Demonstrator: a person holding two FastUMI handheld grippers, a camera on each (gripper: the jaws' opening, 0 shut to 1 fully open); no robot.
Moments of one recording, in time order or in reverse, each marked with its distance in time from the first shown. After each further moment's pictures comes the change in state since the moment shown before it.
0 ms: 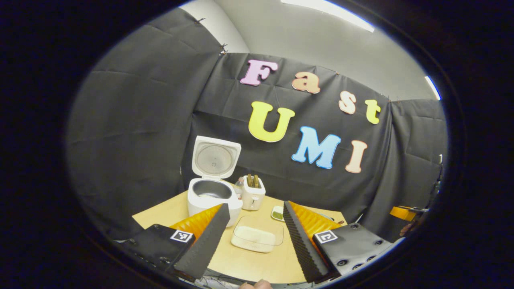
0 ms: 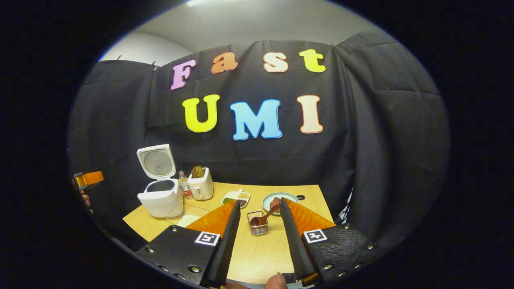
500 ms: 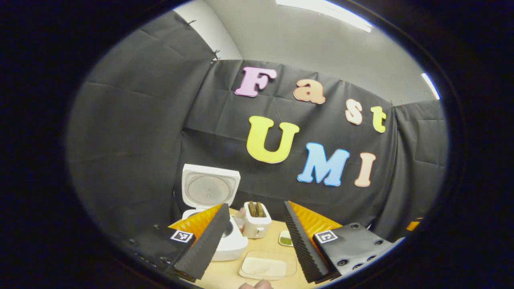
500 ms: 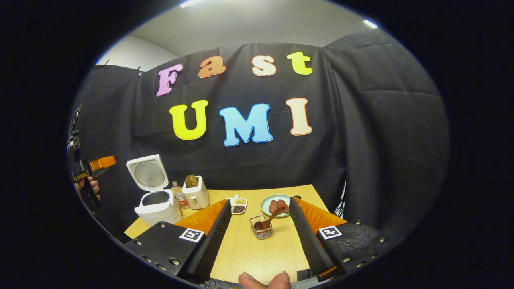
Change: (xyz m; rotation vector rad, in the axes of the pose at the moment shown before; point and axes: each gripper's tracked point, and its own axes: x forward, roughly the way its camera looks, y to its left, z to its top) left arm 0.169 0.050 0.102 -0.001 -0.103 -0.034; right arm 0.012 0.039 0.015 0.071 -0.013 -0.166
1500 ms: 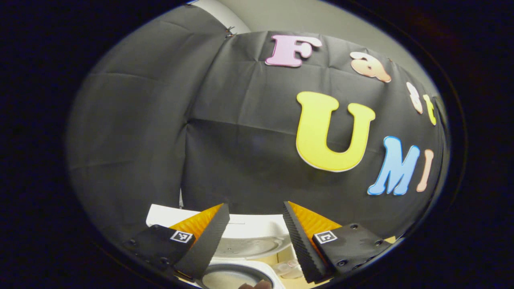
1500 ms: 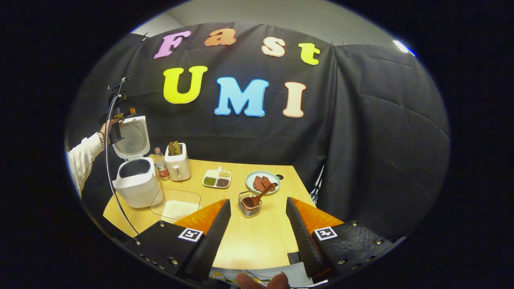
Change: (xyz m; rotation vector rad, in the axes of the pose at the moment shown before) left arm 0.350 0.161 -0.025 0.089 0.087 0.233; right arm -0.017 0.048 -0.048 -0.166 0.205 -0.182
